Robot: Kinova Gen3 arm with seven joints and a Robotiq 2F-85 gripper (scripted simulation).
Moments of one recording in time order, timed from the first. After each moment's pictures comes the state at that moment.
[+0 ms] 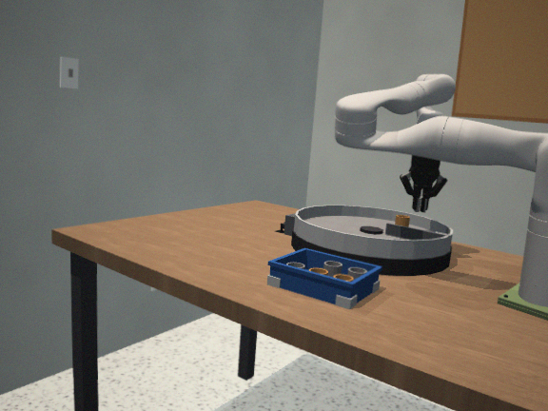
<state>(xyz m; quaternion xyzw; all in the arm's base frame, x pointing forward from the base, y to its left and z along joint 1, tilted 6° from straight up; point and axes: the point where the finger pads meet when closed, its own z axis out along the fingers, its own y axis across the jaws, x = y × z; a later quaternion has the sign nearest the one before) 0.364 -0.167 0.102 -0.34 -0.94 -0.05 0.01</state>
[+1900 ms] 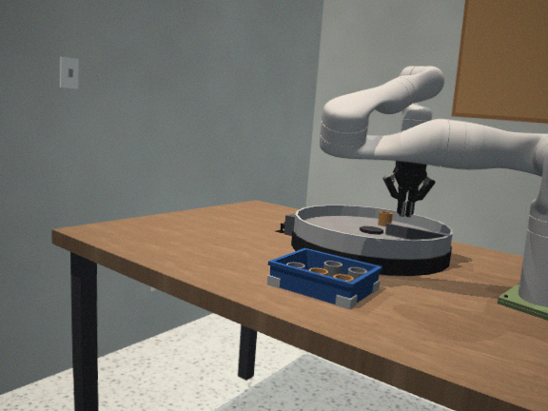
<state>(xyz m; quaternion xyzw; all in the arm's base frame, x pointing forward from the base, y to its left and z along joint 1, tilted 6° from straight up) 0.346 -0.045 0.118 -0.34 -0.94 -0.05 0.01</state>
